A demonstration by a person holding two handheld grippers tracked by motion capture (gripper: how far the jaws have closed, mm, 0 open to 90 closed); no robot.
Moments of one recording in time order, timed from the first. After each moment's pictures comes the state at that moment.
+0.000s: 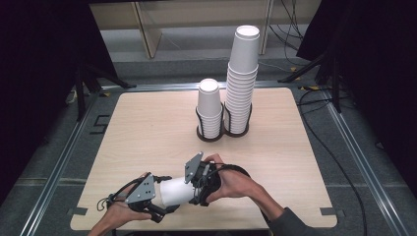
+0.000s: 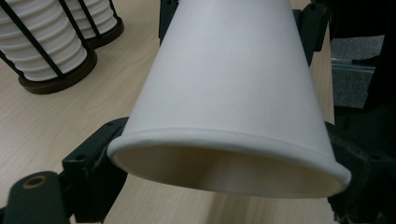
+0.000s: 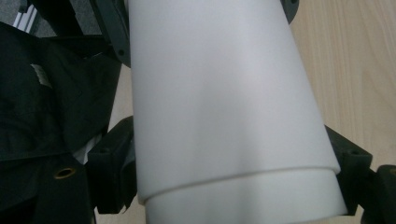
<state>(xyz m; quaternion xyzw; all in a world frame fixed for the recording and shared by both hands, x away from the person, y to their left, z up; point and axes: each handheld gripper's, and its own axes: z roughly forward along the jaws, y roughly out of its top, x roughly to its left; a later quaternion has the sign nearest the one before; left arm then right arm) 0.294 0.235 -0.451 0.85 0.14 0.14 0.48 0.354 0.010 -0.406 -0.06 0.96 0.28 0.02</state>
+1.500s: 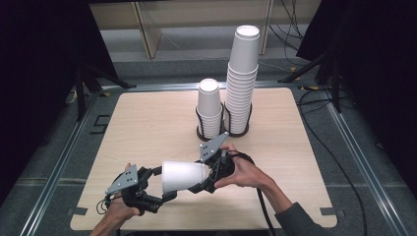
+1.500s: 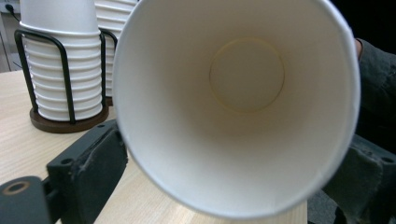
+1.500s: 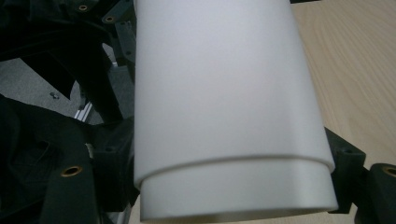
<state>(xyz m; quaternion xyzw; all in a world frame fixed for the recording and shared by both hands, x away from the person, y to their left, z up) 0.299 0.246 -0.443 0.72 0.23 0.09 0.65 0.378 -0.024 -0.391 0.00 0.89 0.45 -0.08</state>
